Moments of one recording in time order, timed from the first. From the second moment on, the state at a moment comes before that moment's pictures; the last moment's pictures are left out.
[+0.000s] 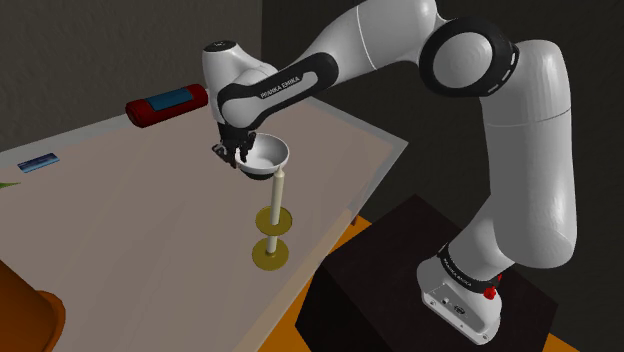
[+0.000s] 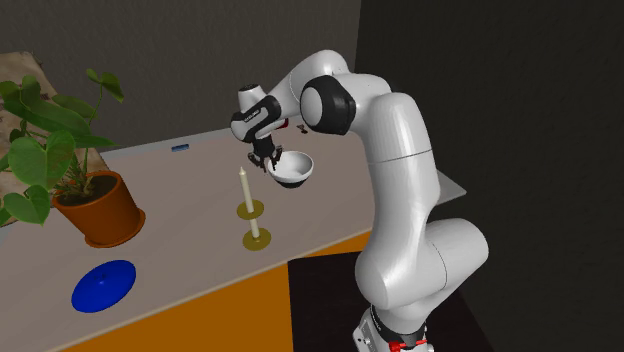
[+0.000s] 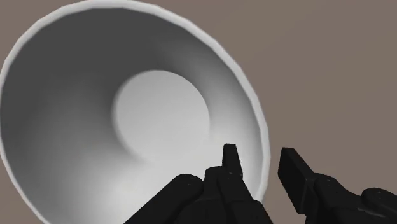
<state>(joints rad) 0.27 0.66 0.25 -1.57 -0.29 2.16 0.48</state>
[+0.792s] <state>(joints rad) 0.26 0.64 0.26 -1.56 -0.28 2.13 0.48</state>
